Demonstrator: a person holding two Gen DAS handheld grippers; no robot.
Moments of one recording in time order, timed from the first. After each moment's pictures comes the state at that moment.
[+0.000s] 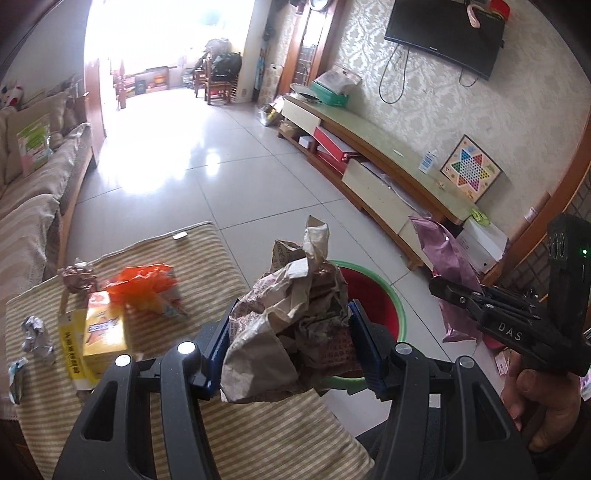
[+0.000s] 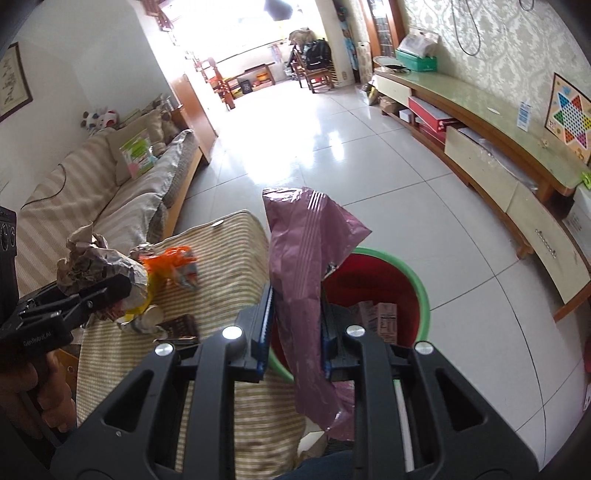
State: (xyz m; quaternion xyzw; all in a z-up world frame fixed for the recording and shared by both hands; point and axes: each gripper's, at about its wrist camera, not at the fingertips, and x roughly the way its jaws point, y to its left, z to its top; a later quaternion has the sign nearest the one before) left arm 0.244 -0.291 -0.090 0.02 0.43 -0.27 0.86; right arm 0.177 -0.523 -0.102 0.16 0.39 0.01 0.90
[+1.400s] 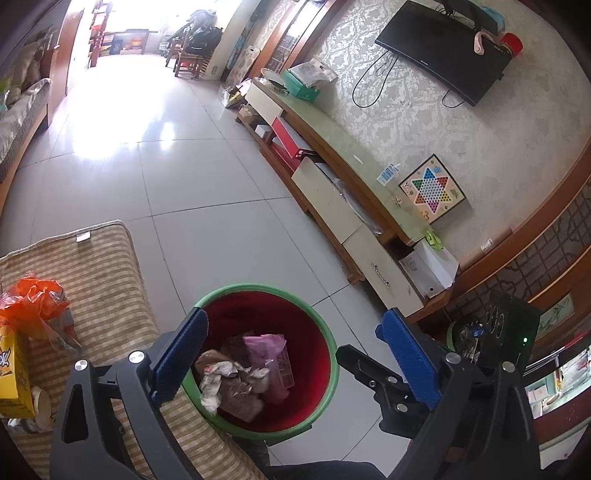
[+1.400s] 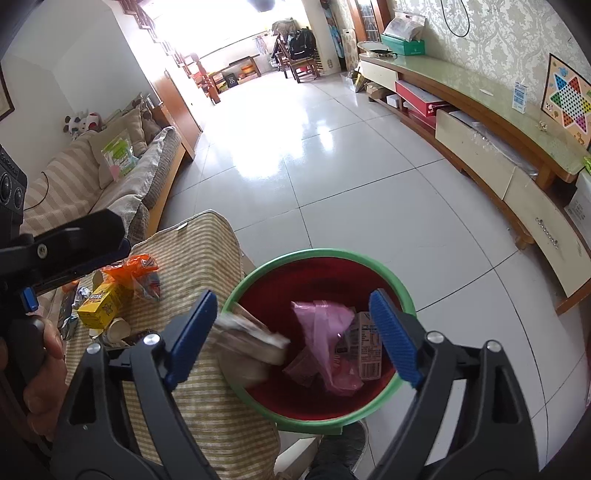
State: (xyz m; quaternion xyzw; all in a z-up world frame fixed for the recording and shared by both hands) left arm 0.308 -0.359 -0.110 -0.08 0.46 -0.35 0.82; right arm 0.214 -0.551 -0.141 0.17 0.41 0.00 0.90
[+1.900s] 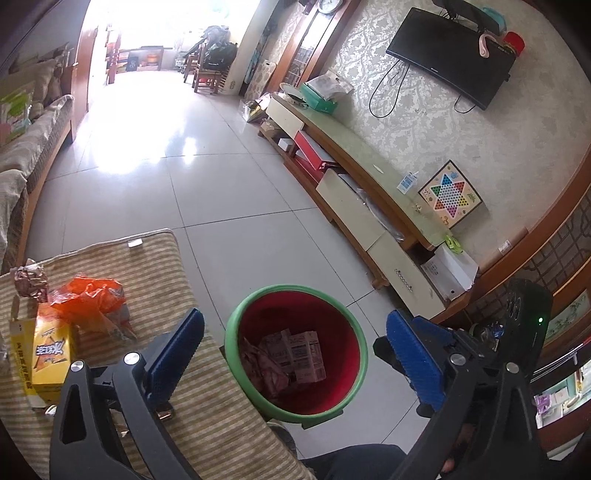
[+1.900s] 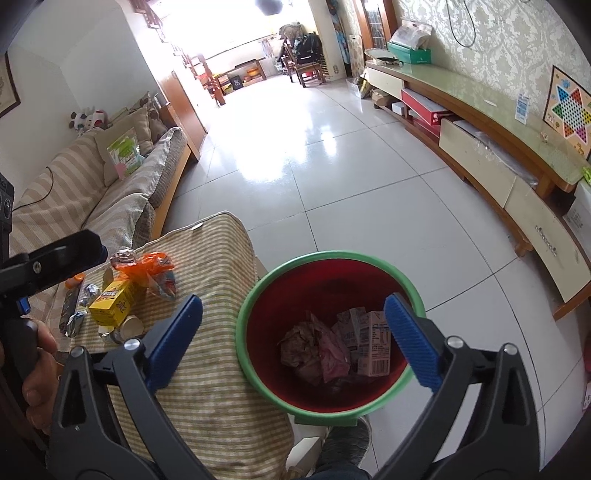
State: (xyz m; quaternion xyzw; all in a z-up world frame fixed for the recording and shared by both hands) left arm 0.288 -0.307 -0.087 -0.06 0.43 -0.30 0.85; right arm 0.205 -0.526 -0.118 0.16 0.40 0.00 0.90
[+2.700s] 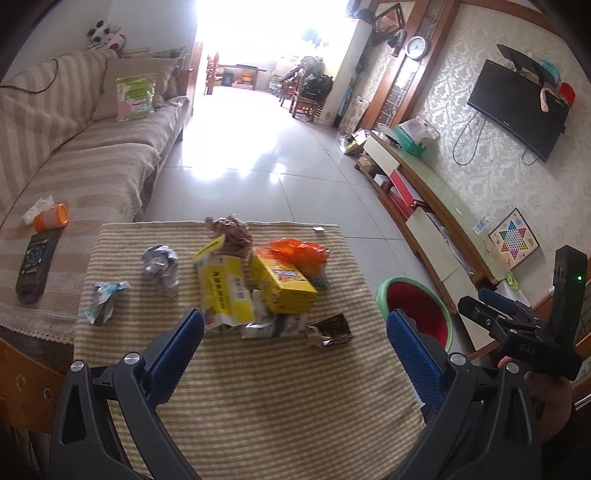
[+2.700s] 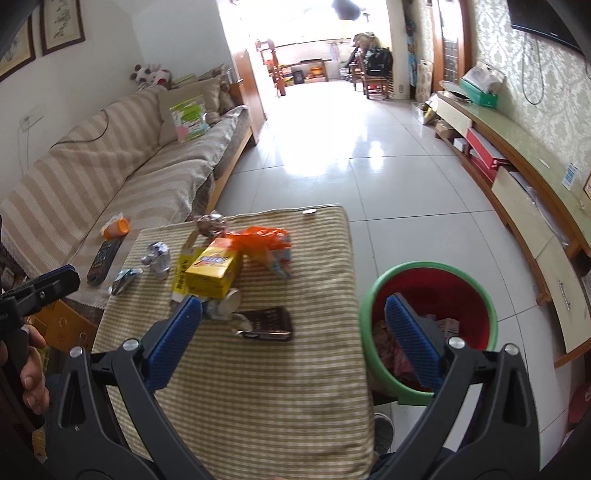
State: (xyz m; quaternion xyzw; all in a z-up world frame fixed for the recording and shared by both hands) left arm 0.201 -0.055 -0.064 -0.09 0.41 -0.14 0.90; right arm 0.184 -0.351 -0.068 0.07 0.39 0.09 0.91
